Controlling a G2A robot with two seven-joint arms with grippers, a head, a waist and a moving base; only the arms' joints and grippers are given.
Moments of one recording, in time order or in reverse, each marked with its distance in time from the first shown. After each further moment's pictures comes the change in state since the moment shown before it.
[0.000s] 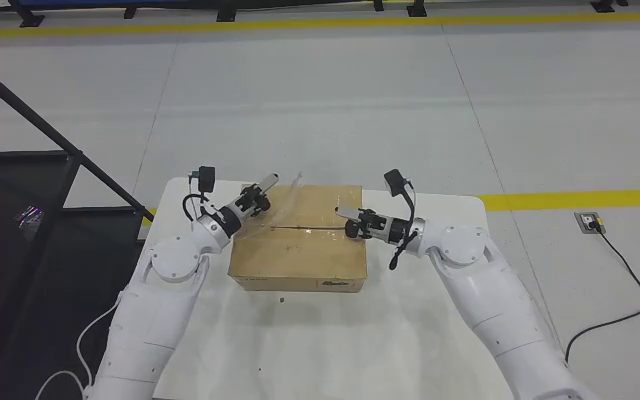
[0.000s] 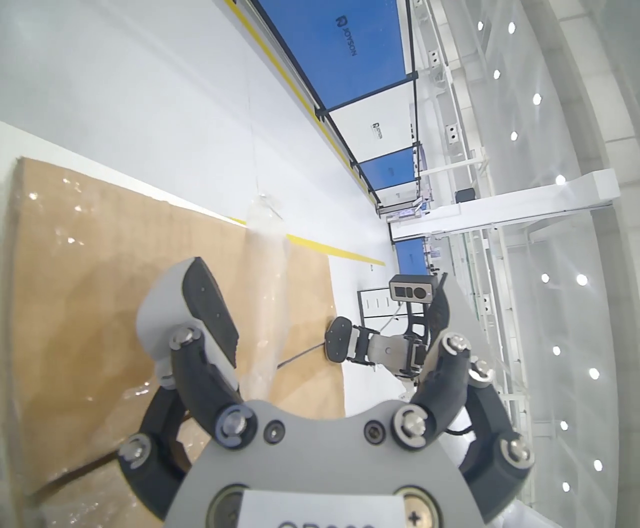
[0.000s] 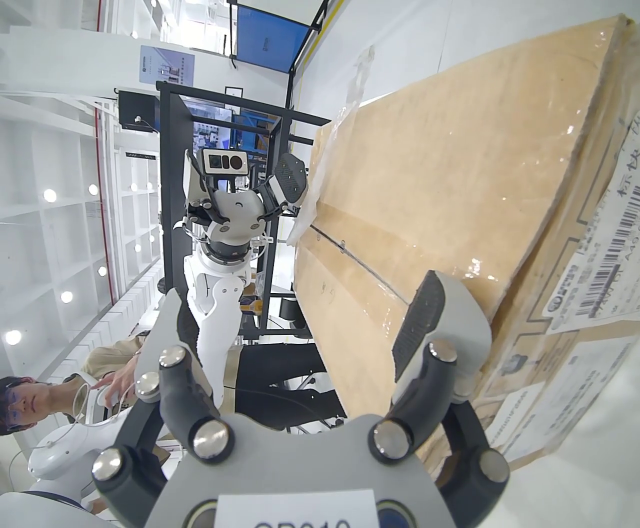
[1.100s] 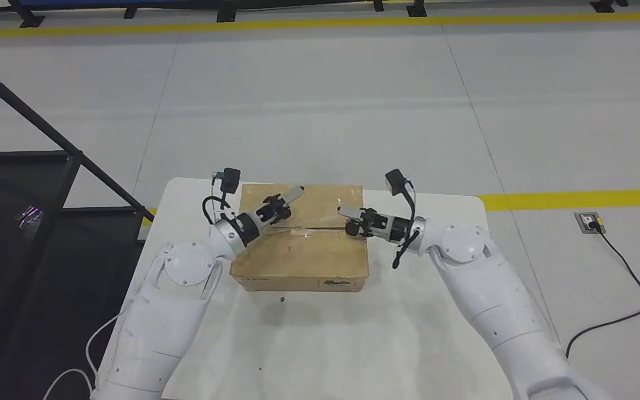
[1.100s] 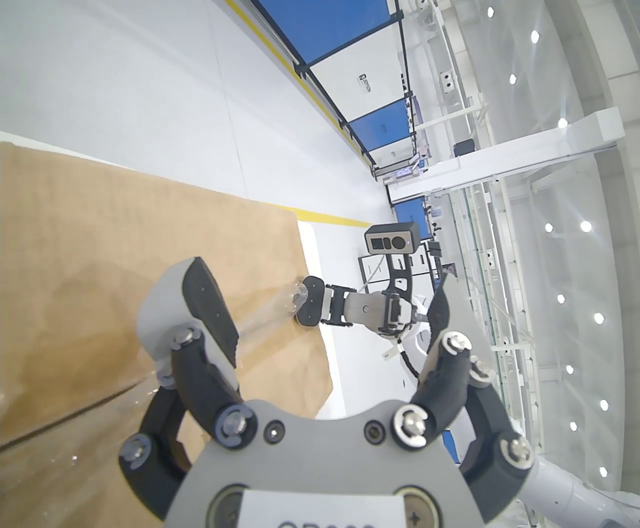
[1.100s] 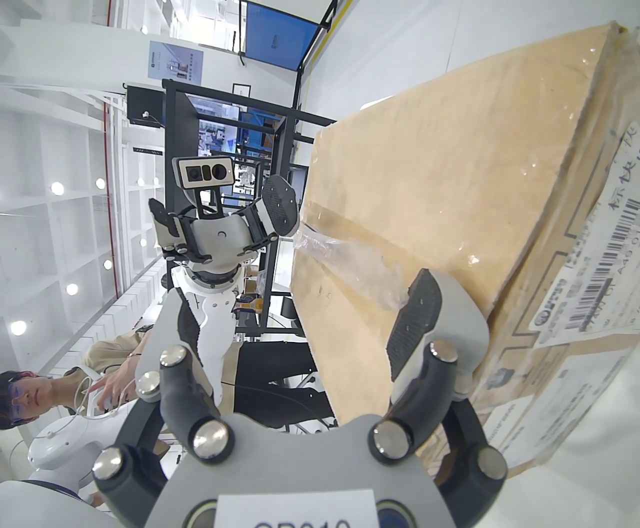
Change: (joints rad) left arm 0.045 -0.002 0.047 -0.130 0.026 -0.010 -0.059; right arm 0.051 -0.013 -0.026 0.124 0.039 -0.096 0.019
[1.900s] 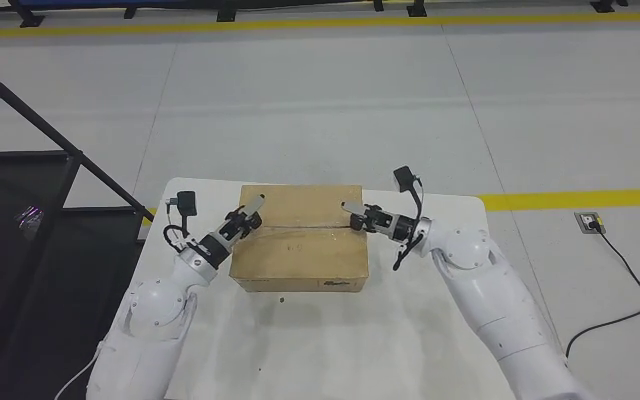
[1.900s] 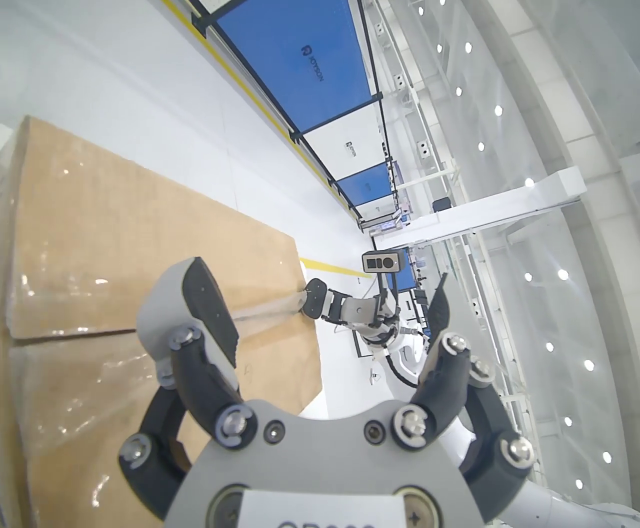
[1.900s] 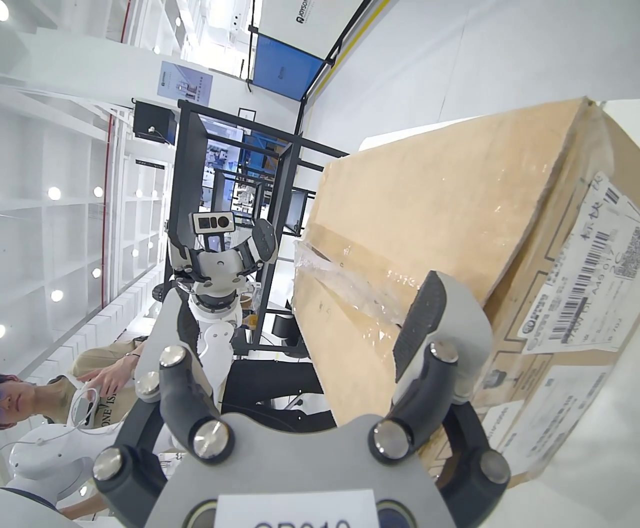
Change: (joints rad) left arm 0.267 0.036 -0.188 -0.245 -0.048 0.011 0.114; right arm -0.078 0.027 0.049 -0.157 -0.062 0.019 -0.102
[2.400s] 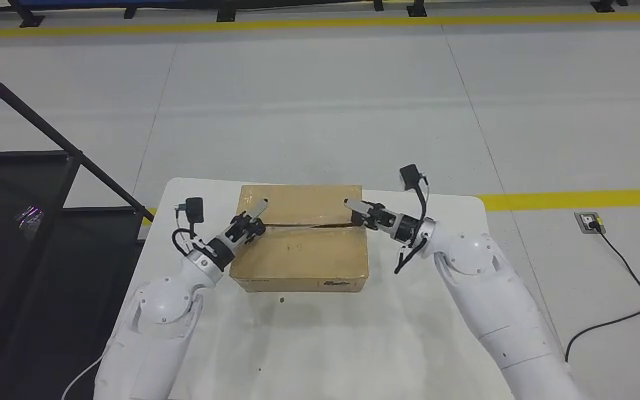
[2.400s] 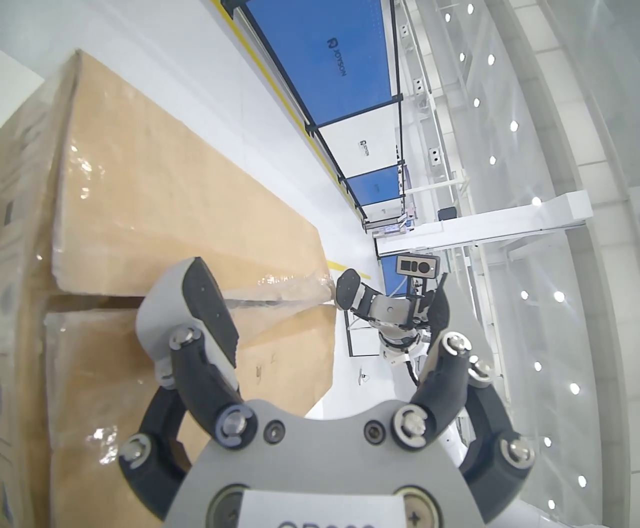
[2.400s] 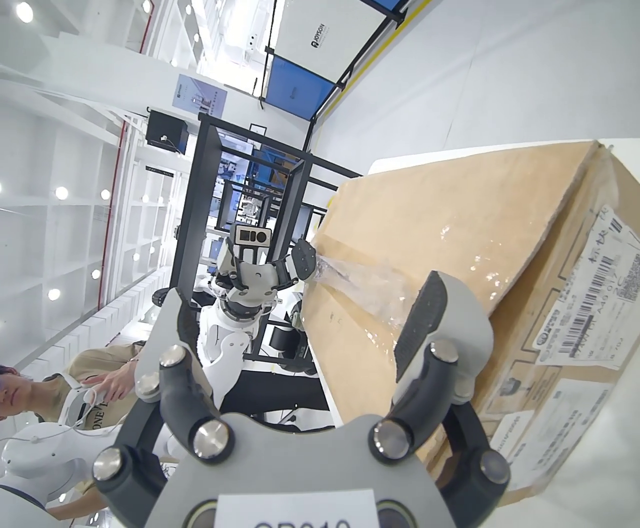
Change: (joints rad) left arm -0.036 -0.006 0.041 0.083 -0.023 0.035 0.011; right arm -0.058 0.014 0.030 -0.112 -0.026 -0.024 -0.060
